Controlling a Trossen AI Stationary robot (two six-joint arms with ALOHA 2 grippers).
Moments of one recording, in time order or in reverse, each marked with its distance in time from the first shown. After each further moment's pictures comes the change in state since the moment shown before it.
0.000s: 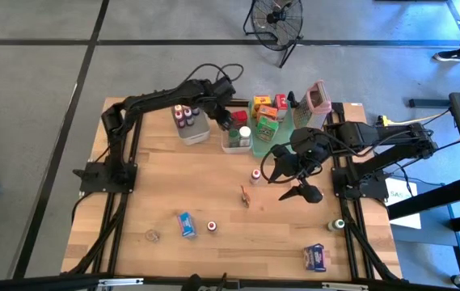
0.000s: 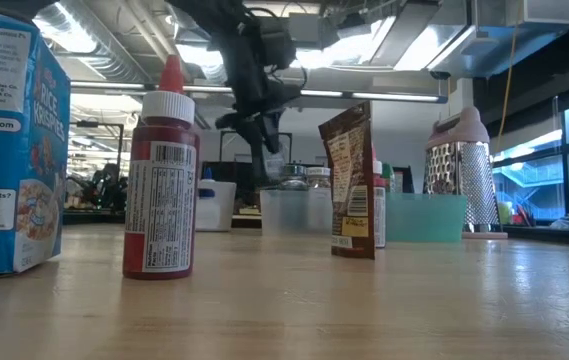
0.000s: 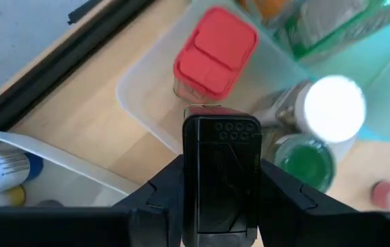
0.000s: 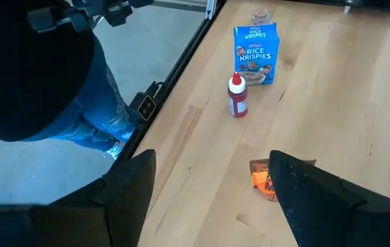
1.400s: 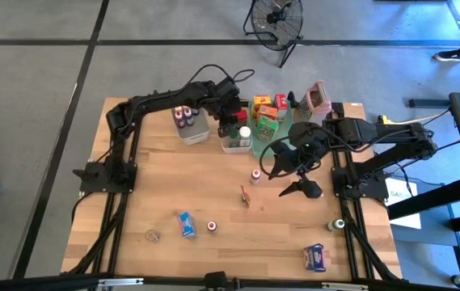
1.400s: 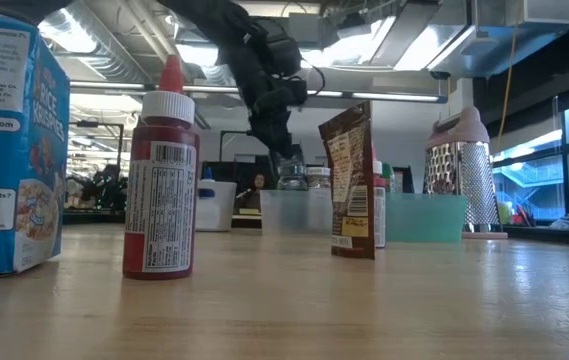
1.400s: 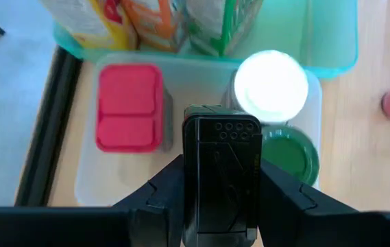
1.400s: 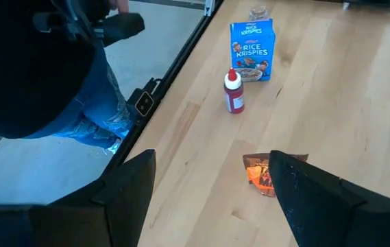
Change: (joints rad) left arm 0.003 0.050 0.000 0.108 0.151 0.617; right arm -0.061 0.000 0.000 -0.025 -0.052 -0.049
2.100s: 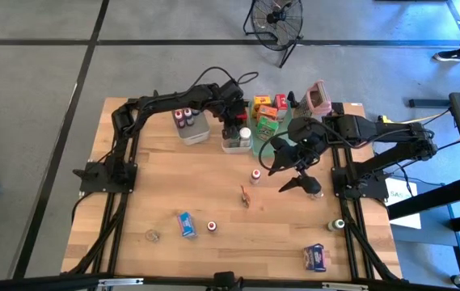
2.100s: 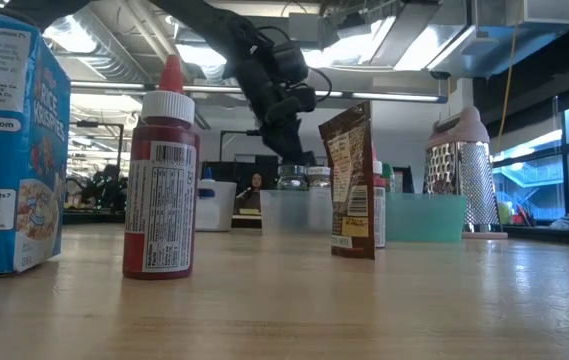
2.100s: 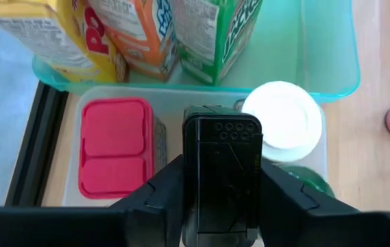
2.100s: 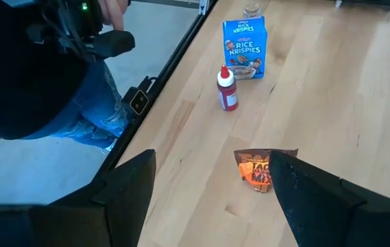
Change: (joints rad) left arm -0.006 0.055 0.000 0.101 0.046 0.027; right arm -0.046 0.000 0.000 -0.017 -0.026 -0.030
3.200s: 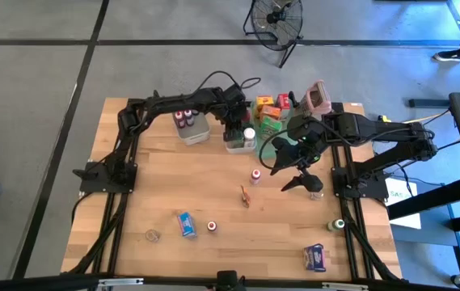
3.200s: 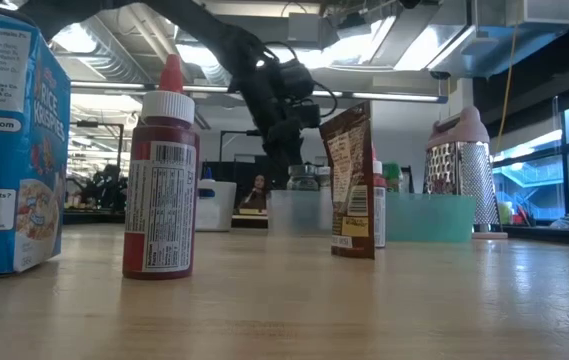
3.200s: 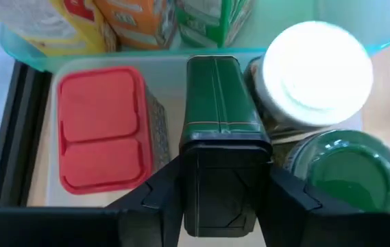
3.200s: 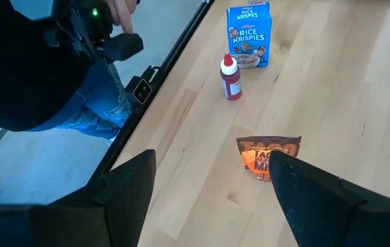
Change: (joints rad) left arm -0.004 0.068 0.000 0.024 -0.012 0.041; right arm -0.024 0.000 0.000 -0.050 -0.030 -0.034
